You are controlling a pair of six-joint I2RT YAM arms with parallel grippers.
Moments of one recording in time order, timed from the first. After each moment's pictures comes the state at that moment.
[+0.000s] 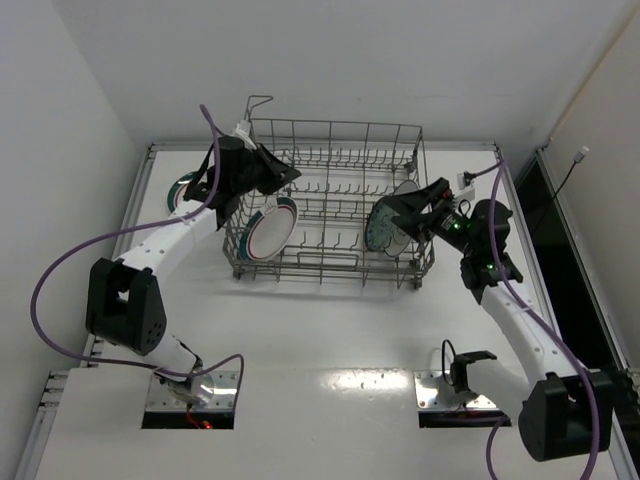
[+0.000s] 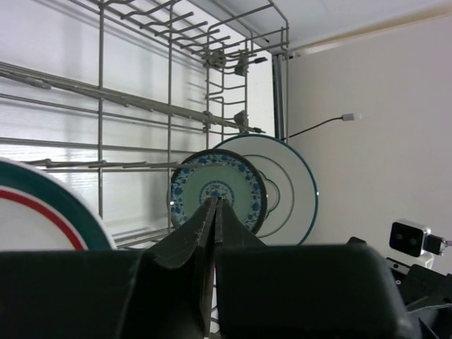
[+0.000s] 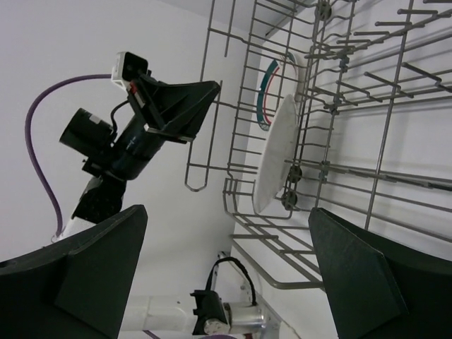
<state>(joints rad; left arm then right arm) -0.31 1.55 1.26 -0.02 0.29 -0.96 0.10 1.01 0.63 0.29 -0.59 1.13</state>
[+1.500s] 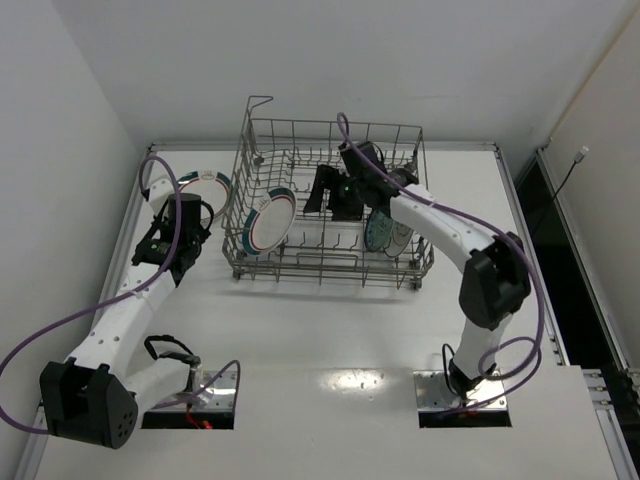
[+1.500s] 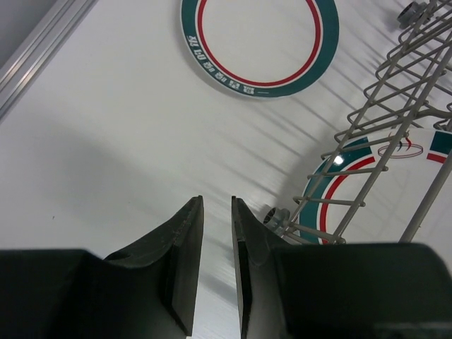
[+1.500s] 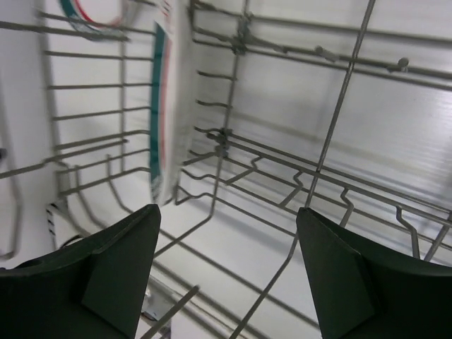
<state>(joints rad) -0.16 1.06 0.88 -0.46 -0.54 -0.59 0.57 1.85 1.54 -0.50 -0.19 0.67</state>
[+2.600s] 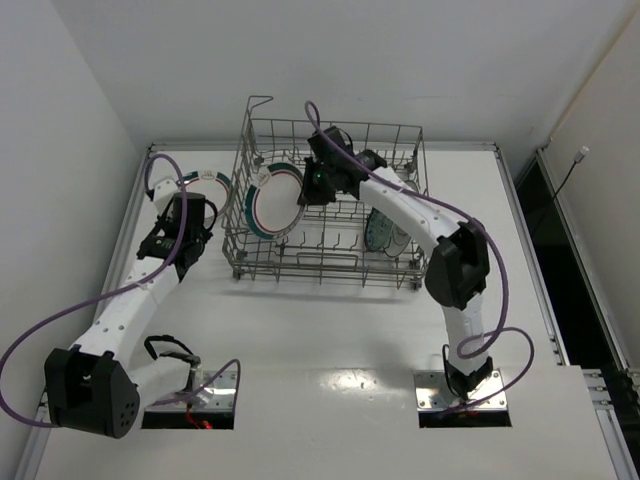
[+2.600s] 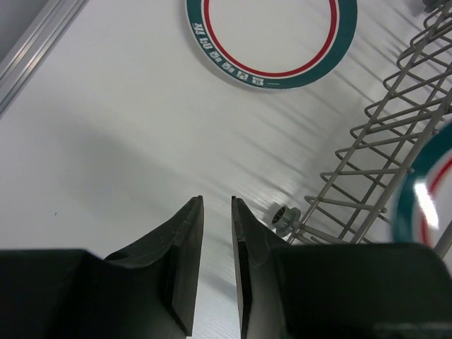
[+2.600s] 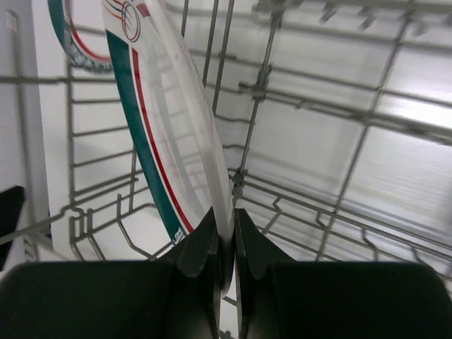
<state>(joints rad) -0.16 1.11 0.88 -0.46 -0.54 -0.59 0.64 2.07 1.93 -0.68 -0.08 0.66</state>
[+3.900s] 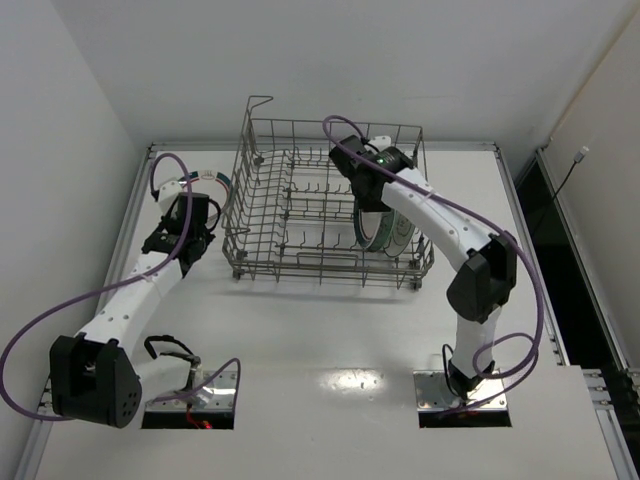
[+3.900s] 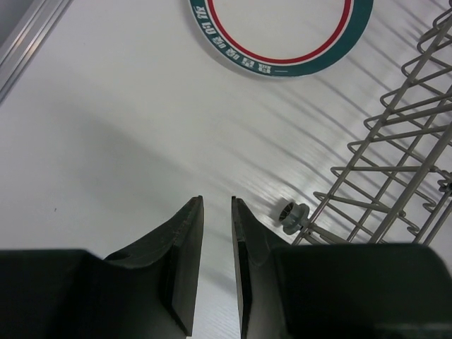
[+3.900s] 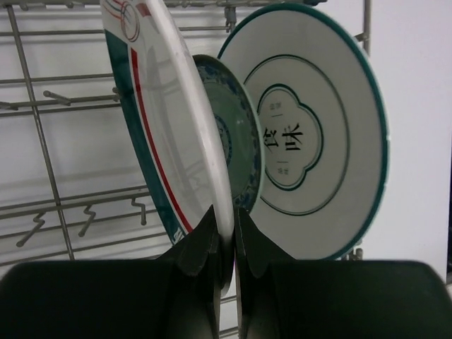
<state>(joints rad) -0.16 1.16 0.88 -0.46 -0.54 -0.59 0.61 1.88 1.85 -1.14 0.65 0.58</state>
